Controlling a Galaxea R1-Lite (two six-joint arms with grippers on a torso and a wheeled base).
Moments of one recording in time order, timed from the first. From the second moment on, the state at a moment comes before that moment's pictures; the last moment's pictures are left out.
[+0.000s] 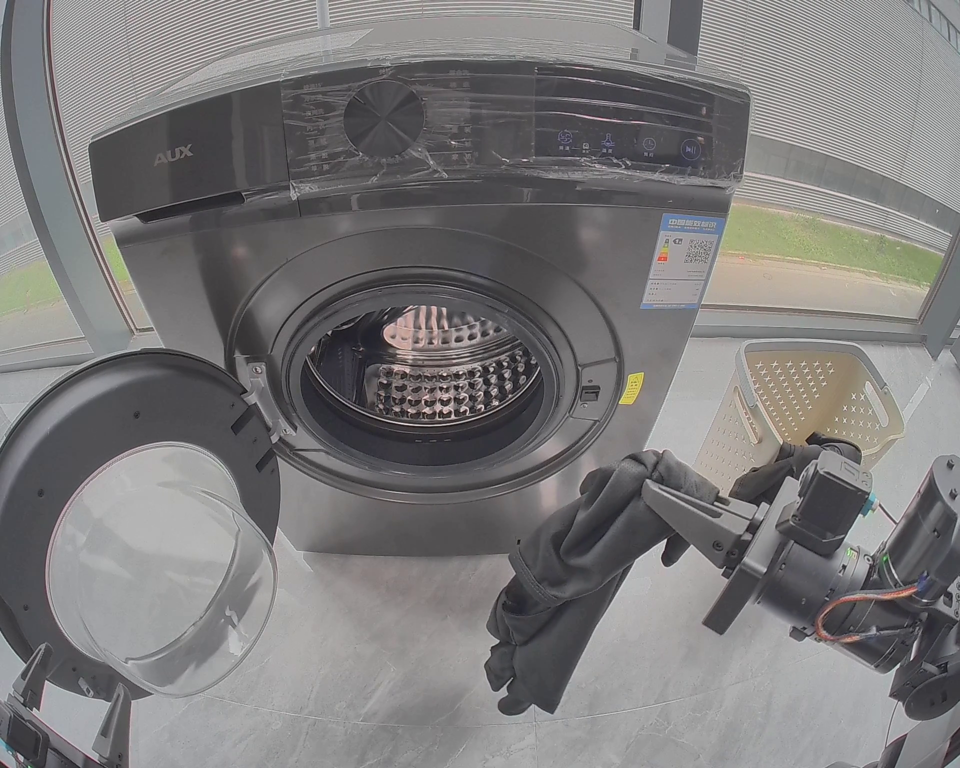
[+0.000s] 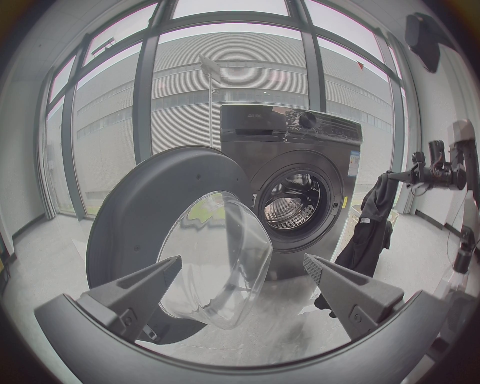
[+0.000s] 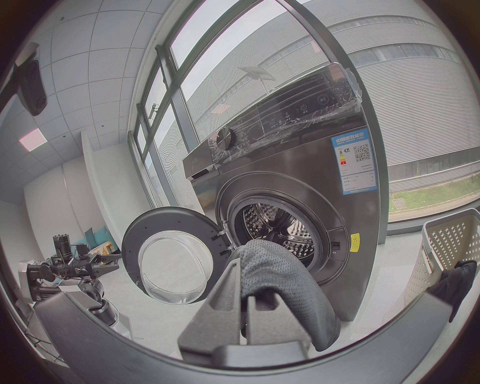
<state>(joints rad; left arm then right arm) 0.00 0.02 -0.02 0.00 -0.01 0.01 0.81 1.54 -0.29 -1.33 -0.04 0.14</state>
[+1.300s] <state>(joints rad) -0.10 0.55 -0.28 -0.20 -0.33 0.00 0.91 1.74 -0.54 -1.35 -0.14 0.19</state>
